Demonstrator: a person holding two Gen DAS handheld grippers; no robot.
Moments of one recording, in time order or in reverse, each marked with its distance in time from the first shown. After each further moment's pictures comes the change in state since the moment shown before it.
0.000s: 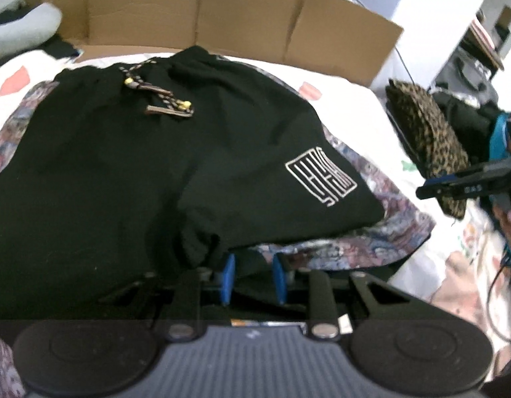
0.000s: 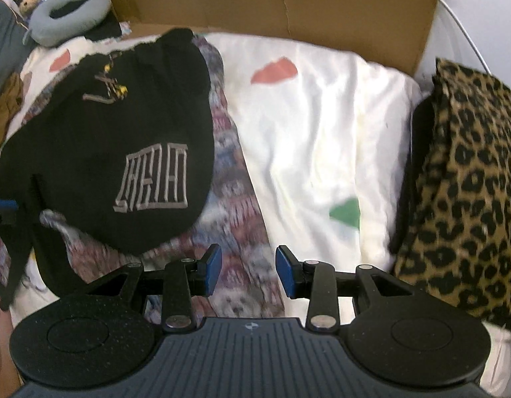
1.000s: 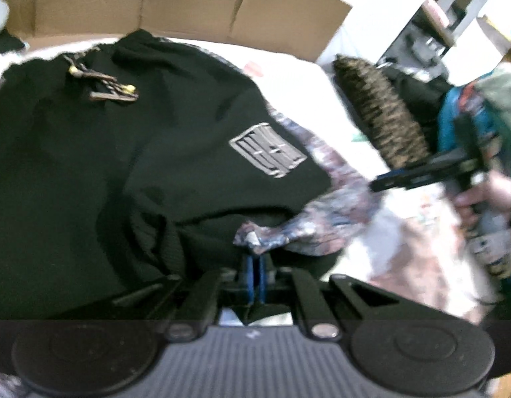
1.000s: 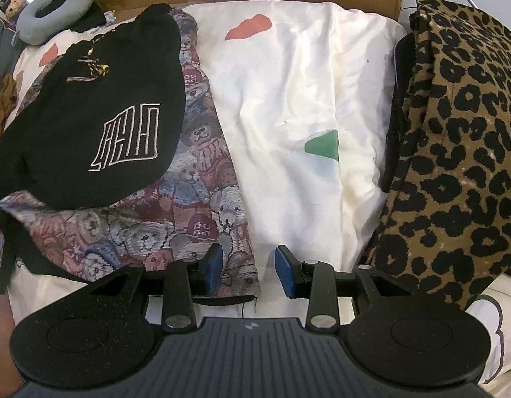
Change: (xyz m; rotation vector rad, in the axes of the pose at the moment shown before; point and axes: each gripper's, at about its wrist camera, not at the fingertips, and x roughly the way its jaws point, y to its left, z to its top) left arm -0.006 0.001 -0.001 0.052 0.082 -0.240; right arm 0.018 -0.030 -0.038 0.077 0.065 0.043
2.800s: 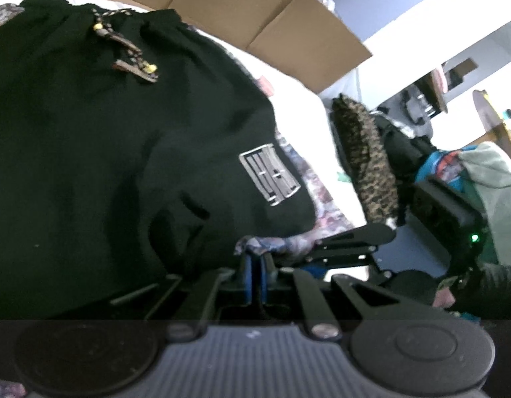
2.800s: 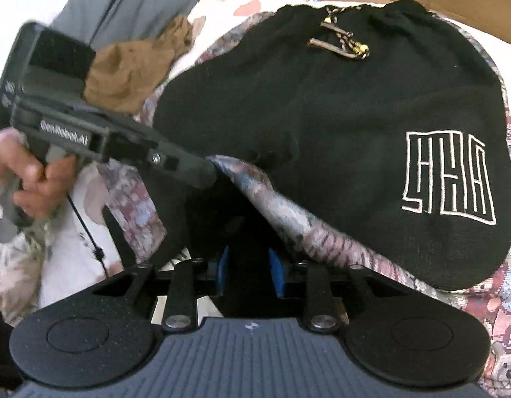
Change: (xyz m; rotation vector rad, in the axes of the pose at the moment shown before) left arm 0.010 0.054 0.000 -0.195 -0.037 -0.135; right arm 0.045 0.194 0.011 -0.366 0.012 0.460
